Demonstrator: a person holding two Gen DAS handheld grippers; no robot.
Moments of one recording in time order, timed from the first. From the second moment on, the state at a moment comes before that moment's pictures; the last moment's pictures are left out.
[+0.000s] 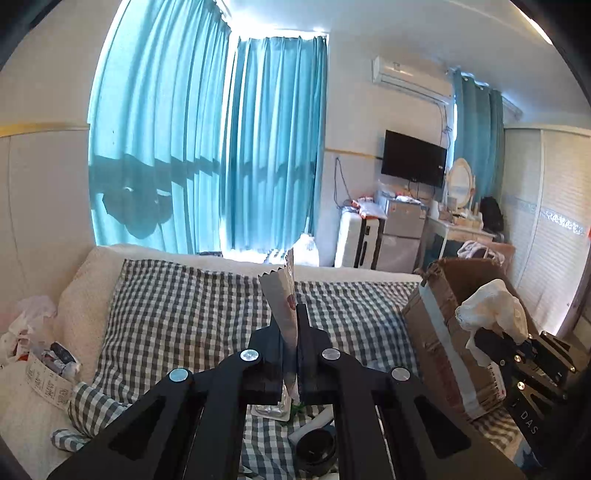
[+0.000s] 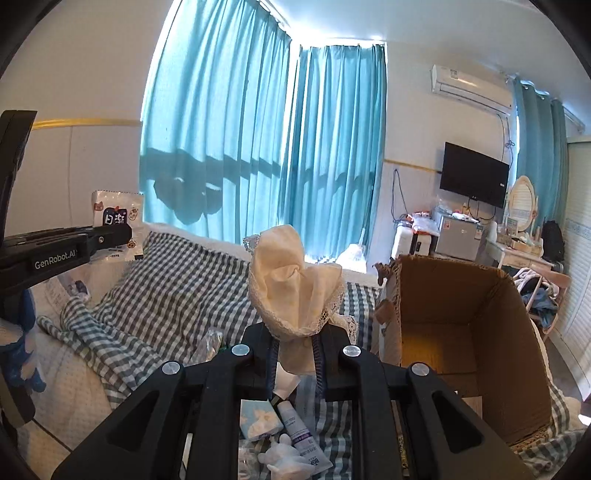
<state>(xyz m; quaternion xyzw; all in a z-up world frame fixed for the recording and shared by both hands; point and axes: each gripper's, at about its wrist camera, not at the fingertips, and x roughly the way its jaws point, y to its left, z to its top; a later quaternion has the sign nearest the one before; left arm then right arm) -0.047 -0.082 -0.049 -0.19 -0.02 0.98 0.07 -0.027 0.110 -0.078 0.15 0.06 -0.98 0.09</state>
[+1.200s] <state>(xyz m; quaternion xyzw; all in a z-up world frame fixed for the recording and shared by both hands) -0.059 0.063 -0.036 -0.19 0.03 0.96 0.23 -0.002 0.202 -0.041 0.10 0.03 -0.99 -0.02</state>
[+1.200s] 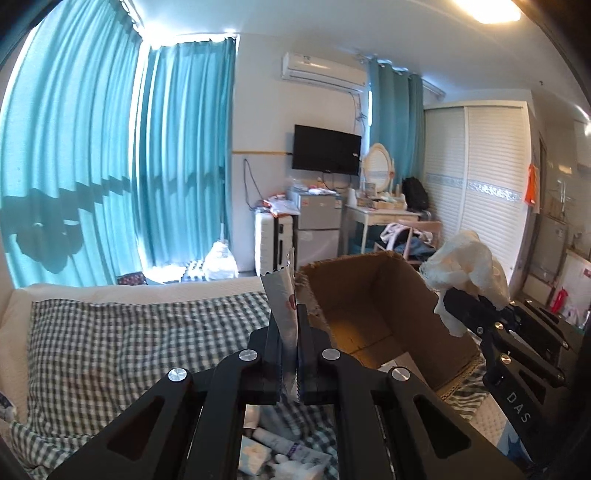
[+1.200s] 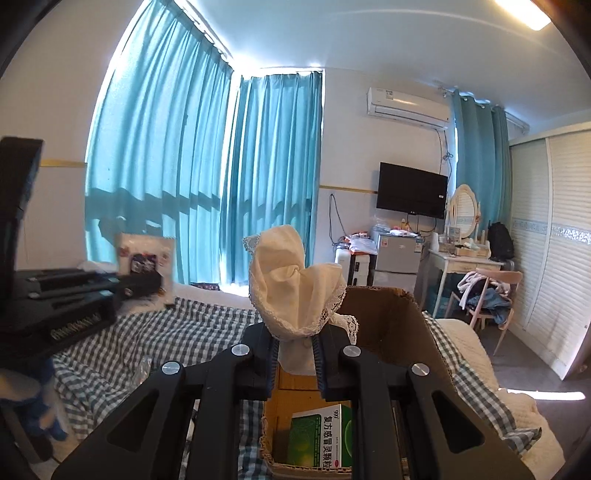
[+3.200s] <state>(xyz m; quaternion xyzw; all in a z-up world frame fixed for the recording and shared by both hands) -0.096 0.103 -0.034 -0.12 0.05 0.97 0.22 -0.030 0.273 -0.060 0.15 0.00 -0.98 -0.12</state>
